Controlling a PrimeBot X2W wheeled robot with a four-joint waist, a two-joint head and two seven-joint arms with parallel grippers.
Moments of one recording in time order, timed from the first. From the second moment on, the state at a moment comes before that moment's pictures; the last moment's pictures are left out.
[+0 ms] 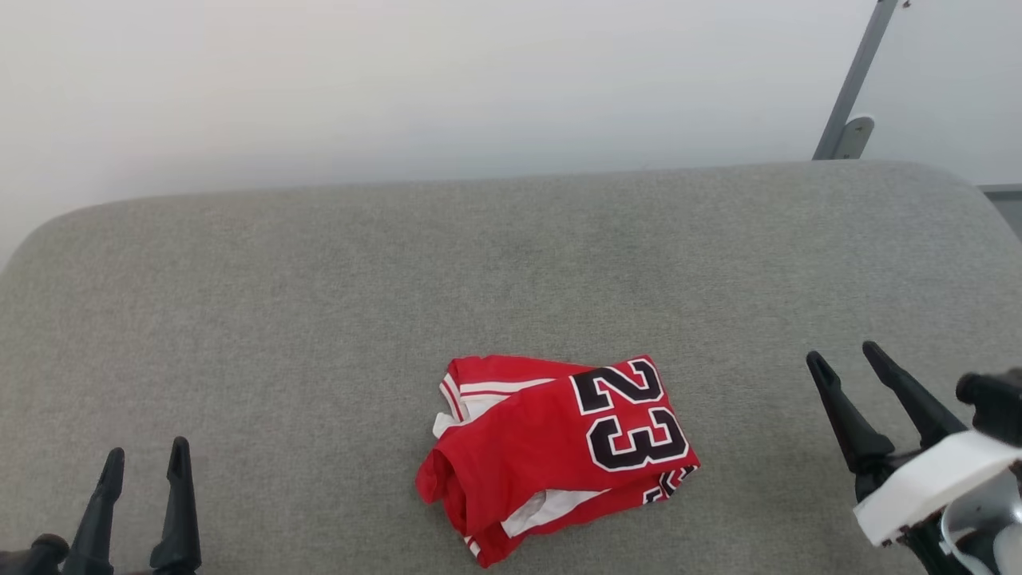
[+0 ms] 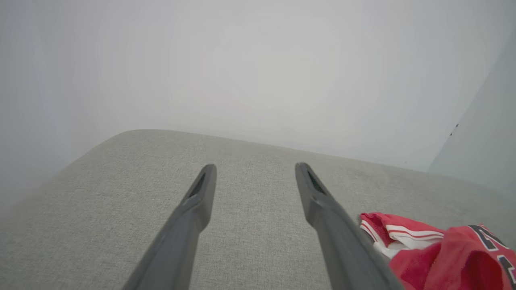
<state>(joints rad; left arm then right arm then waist) 0.18 0.25 0.10 0.04 -0.46 -0.13 -0.26 -0.05 -0.40 0.13 0.02 0.62 0.13 0.06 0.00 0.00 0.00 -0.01</state>
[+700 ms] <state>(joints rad) 0.24 0.19 0.13 0.05 -0.40 -0.13 -0.26 0.05 -0.35 0.12 0.18 0.54 0.13 -0.18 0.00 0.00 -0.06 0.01</state>
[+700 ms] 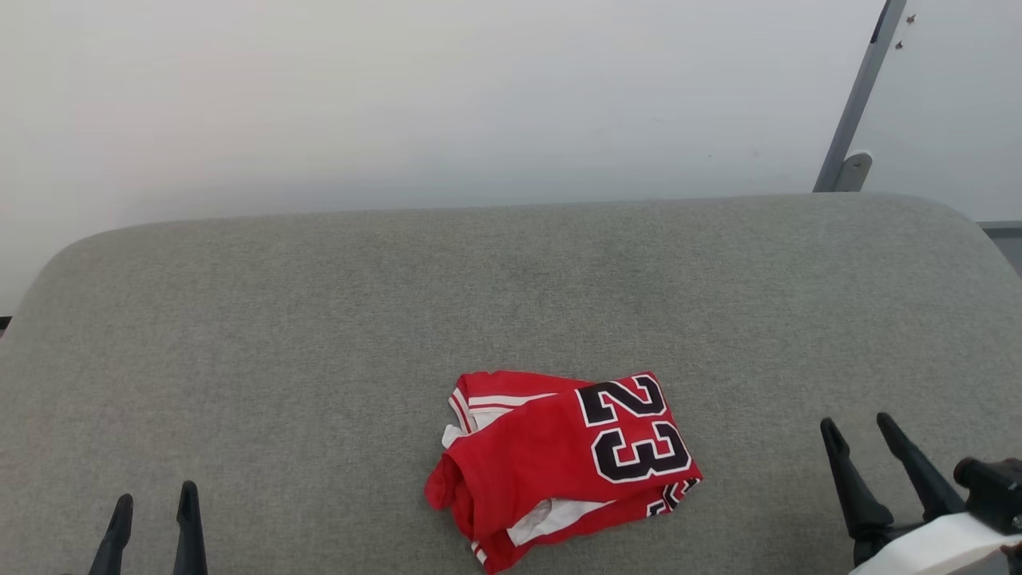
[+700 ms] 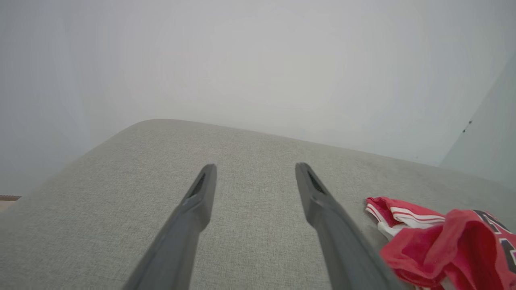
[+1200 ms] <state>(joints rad) 0.24 0.19 0.10 0.05 -0.38 -0.13 -0.26 0.06 -0.33 0.13 0.20 0.53 0.13 -0.18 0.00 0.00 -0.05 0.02</state>
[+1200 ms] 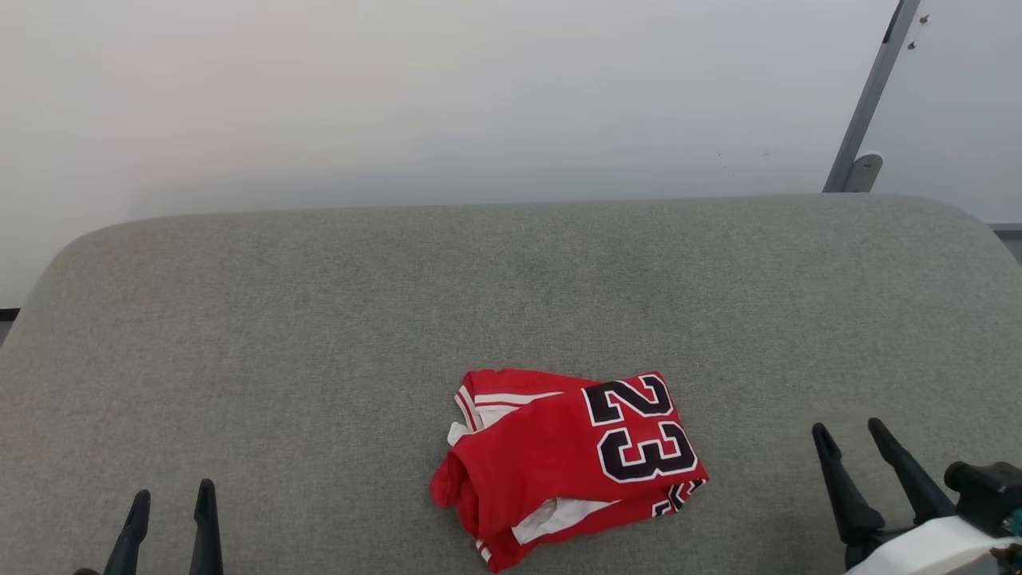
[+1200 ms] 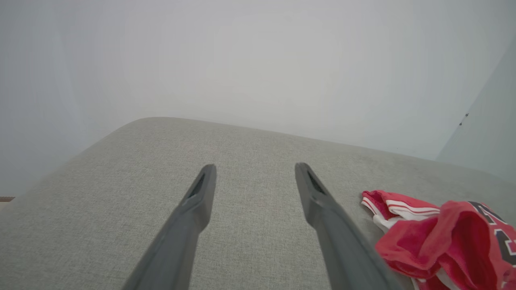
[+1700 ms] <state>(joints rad) 0.22 0.21 0.07 0.05 -0.37 -0.13 -0.26 -0.08 -0.39 0.26 0.20 0.62 0.13 0.10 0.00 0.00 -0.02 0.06</state>
